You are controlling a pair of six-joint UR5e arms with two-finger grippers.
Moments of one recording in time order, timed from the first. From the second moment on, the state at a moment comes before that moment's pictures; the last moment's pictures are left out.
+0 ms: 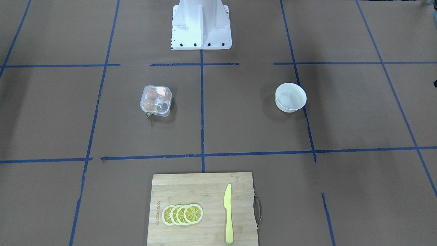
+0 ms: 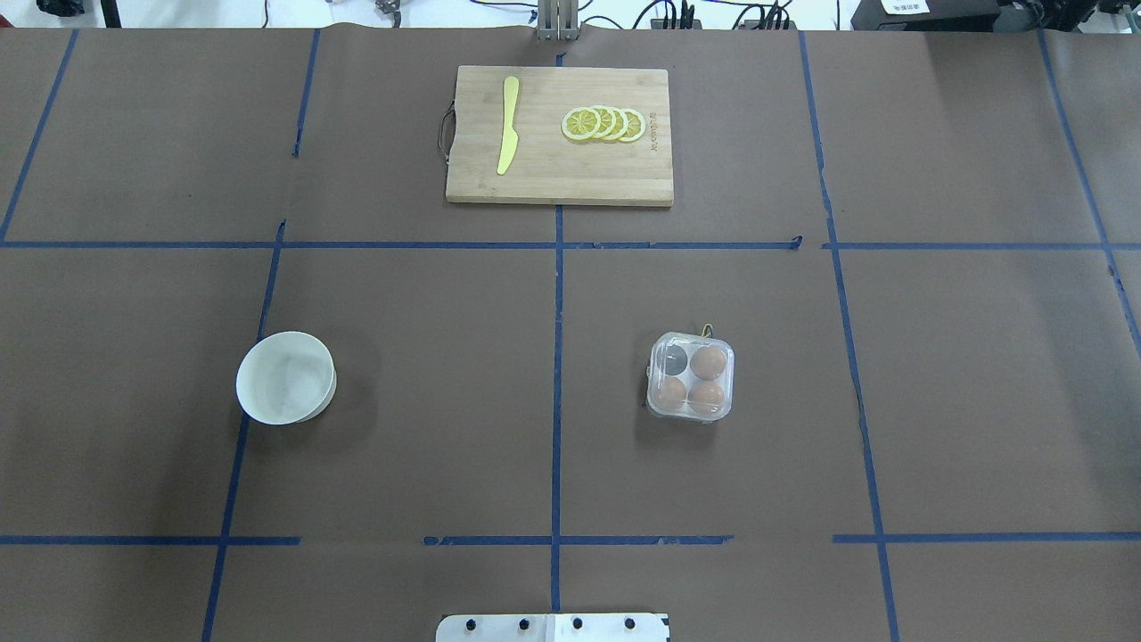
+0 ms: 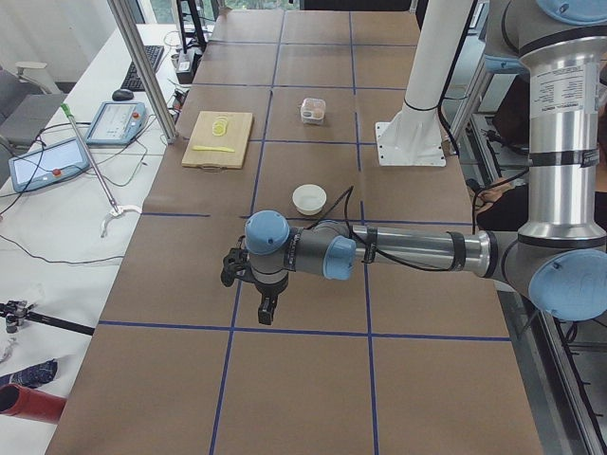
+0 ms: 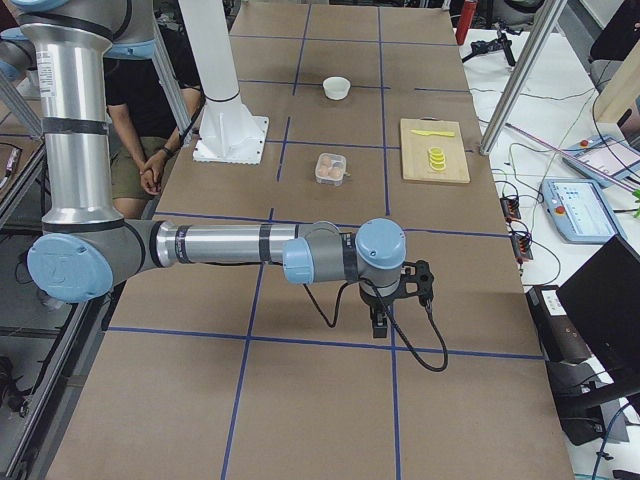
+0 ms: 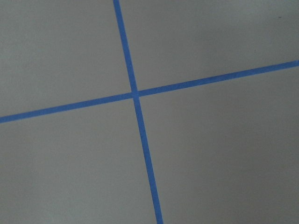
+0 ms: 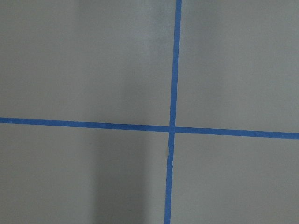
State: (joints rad) left arm -1.51 -1.47 -1.71 -1.69 -2.35 -0.03; right arm 1.60 -1.56 1.62 -1.49 2.40 0.05
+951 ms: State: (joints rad) left arm -1.58 -1.49 -1.70 -1.60 -2.35 -0.03; right arm 1.60 -1.58 1.62 -1.48 2.38 0.08
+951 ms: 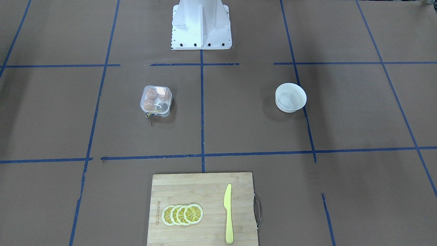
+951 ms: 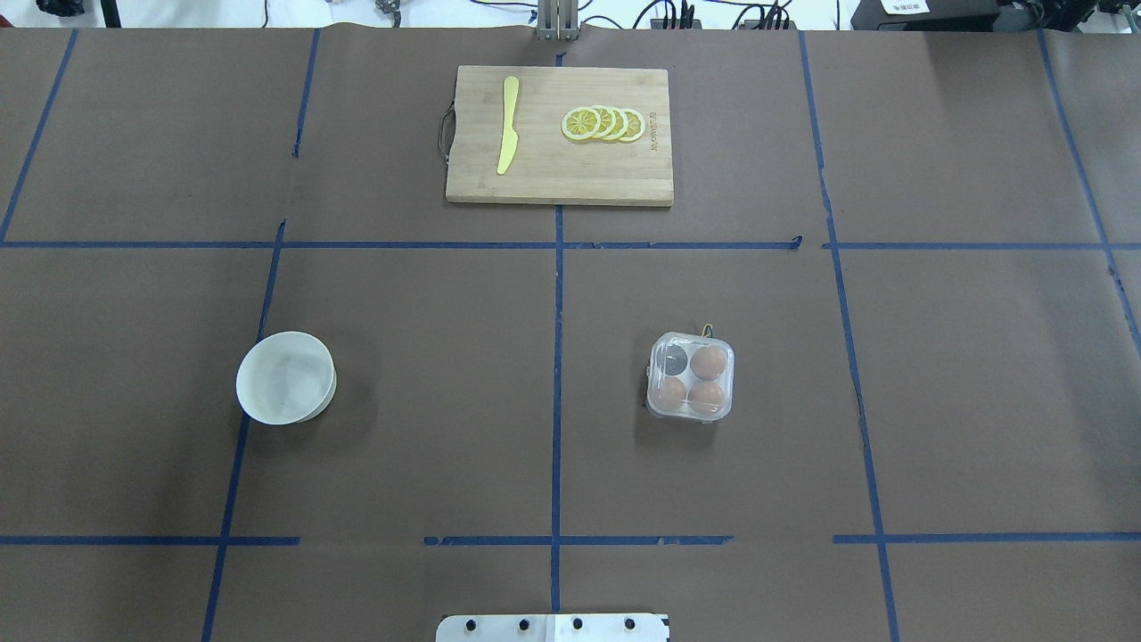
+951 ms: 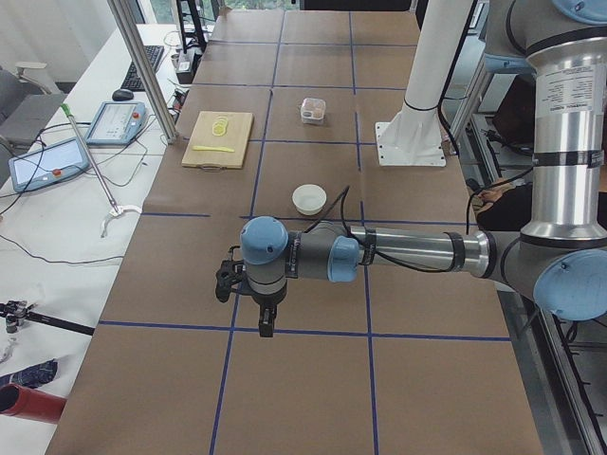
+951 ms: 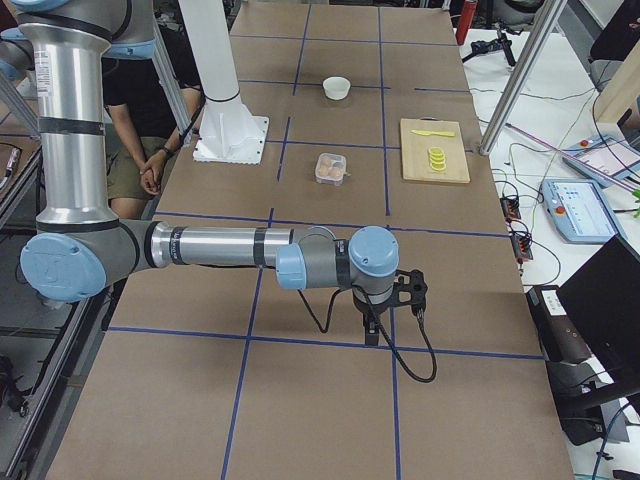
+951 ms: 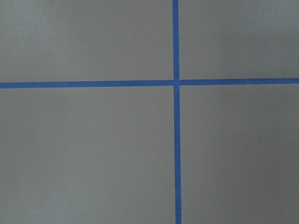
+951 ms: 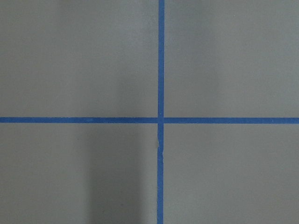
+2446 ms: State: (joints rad) left arm -1.59 -1.47 -1.78 -1.59 -2.35 -0.03; right arm 1.60 -1.55 1.58 -1.48 2.39 0.08
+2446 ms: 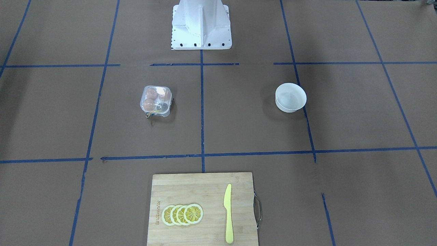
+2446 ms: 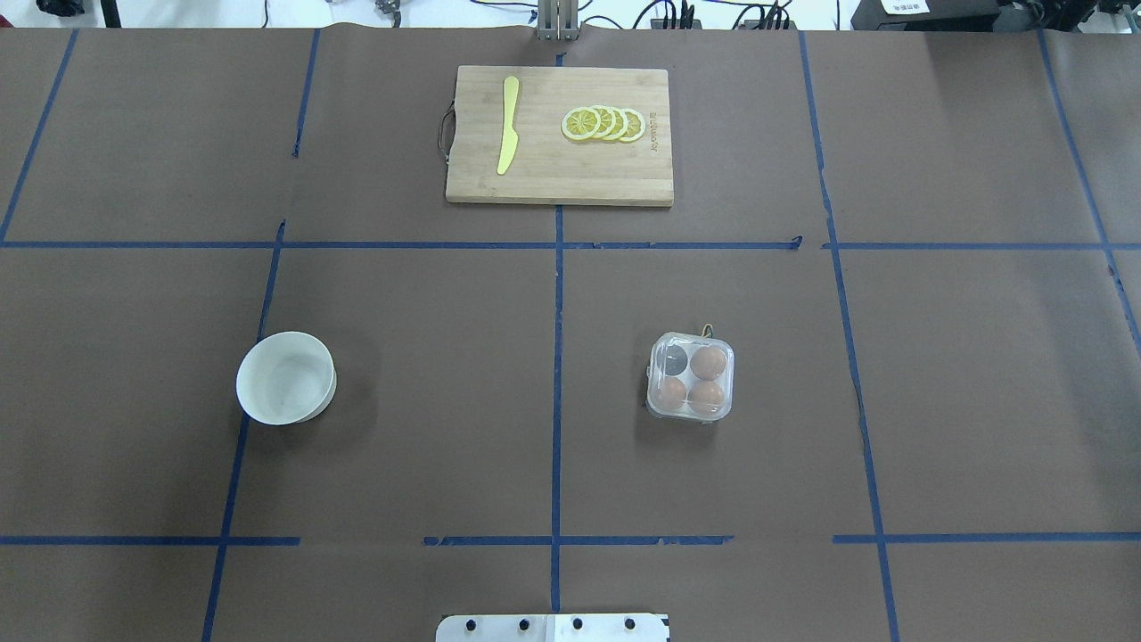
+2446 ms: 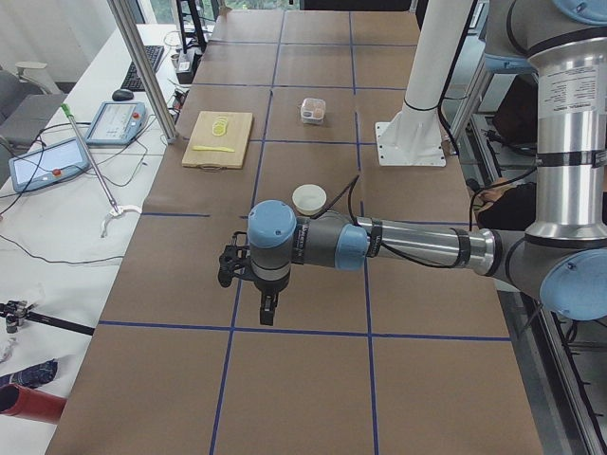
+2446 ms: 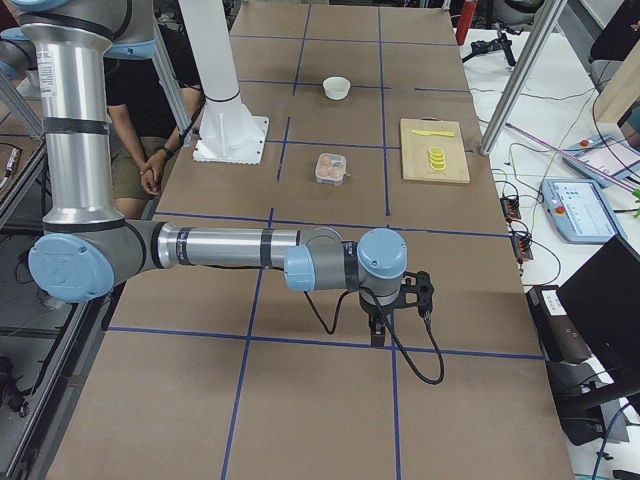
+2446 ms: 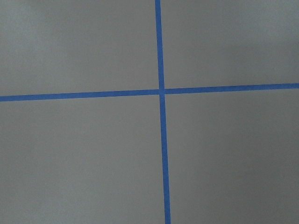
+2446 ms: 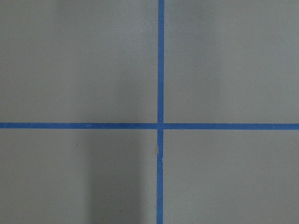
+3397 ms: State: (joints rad) left arm -1.58 -1.42 -1.79 -1.69 -2.35 -0.03; right arm 1.55 -1.56 1.59 -1.54 2.34 0.06
